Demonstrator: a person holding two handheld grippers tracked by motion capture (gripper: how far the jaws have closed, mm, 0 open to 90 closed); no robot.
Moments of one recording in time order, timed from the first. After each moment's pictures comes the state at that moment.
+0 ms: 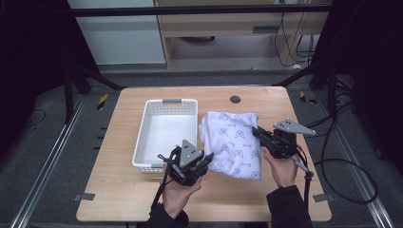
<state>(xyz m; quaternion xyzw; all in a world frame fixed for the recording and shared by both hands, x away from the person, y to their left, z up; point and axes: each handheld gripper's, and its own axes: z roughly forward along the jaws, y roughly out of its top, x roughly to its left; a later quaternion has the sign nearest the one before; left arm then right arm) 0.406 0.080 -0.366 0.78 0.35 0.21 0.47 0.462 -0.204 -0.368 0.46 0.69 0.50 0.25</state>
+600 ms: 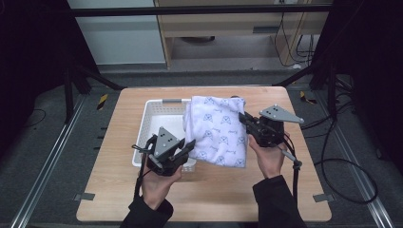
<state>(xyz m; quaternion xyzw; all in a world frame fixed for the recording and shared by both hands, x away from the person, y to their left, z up) 0.411 0.124 -0.327 0.76 0.36 0.25 0.49 0.469 -0.162 -0.326 0.43 0.68 0.53 0.28</state>
